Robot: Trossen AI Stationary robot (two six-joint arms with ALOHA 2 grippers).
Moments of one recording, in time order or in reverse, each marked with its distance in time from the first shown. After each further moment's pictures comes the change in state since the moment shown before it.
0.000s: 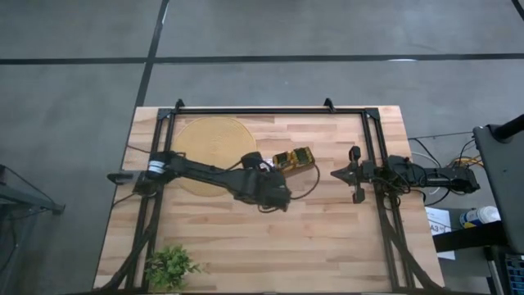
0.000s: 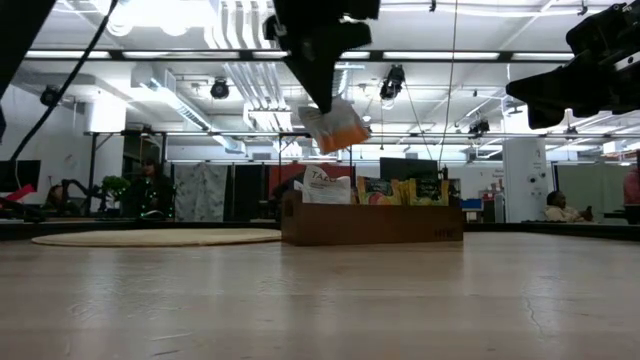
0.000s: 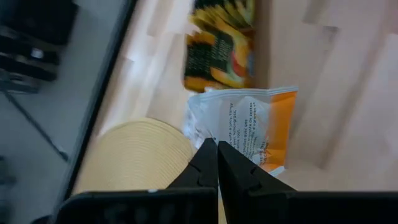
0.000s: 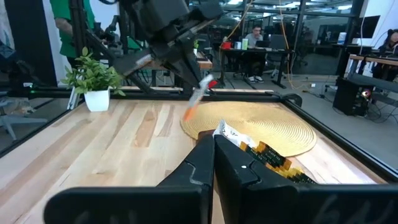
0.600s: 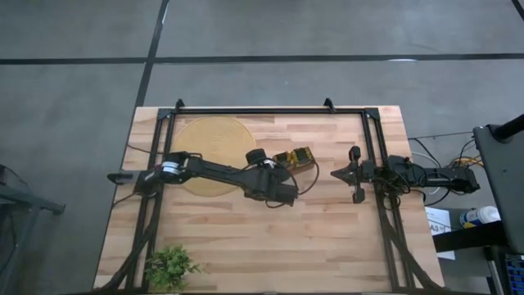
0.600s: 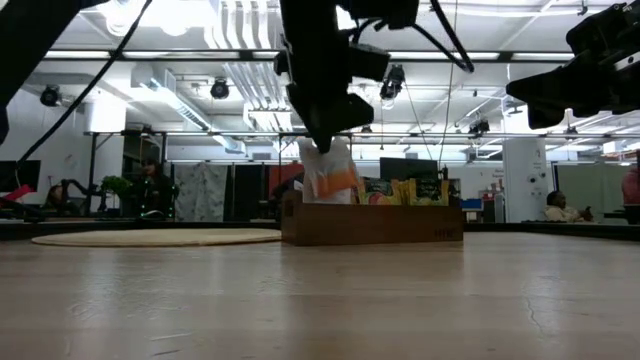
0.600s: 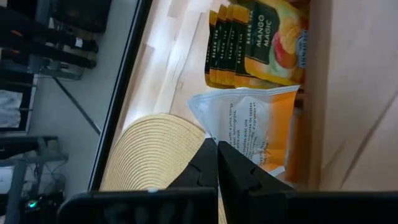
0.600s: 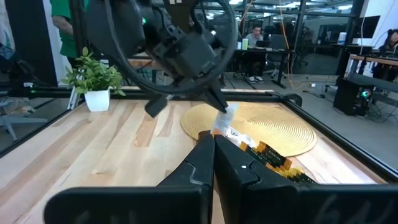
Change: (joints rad) left arm 0.061 0.124 -0.001 -0.008 -0.103 0.005; right arm 0.000 0.000 0.000 0.000 0.000 0.000
